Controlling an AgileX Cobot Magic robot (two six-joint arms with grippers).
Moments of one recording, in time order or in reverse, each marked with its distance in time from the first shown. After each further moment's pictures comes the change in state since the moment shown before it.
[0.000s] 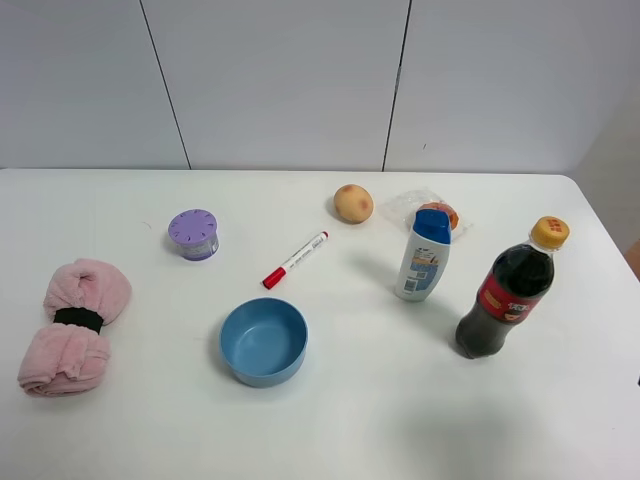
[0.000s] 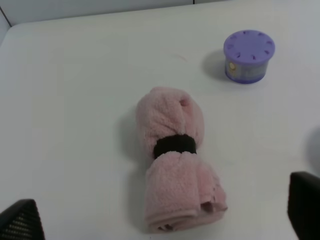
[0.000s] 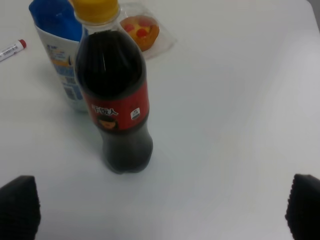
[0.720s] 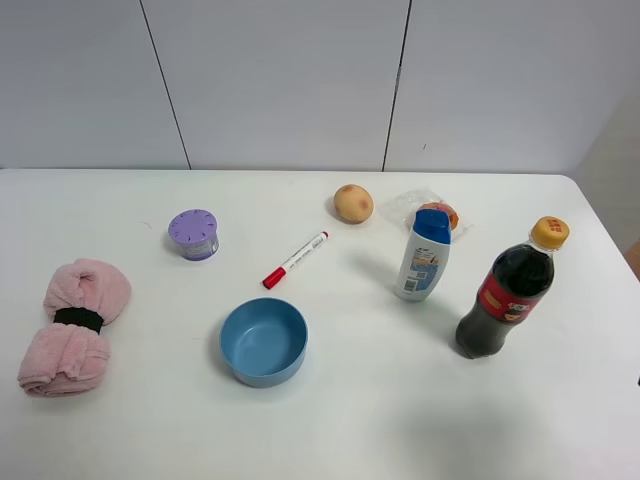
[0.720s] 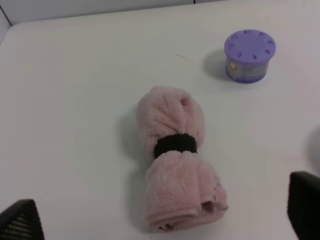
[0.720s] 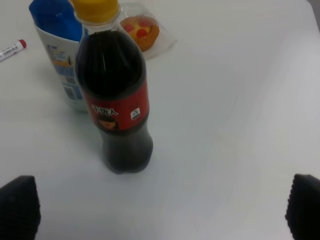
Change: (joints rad) left arm 0.000 0.000 0.001 0.003 0.000 -0.002; right arm 0.000 0.000 0.000 0.000 0.000 0.000
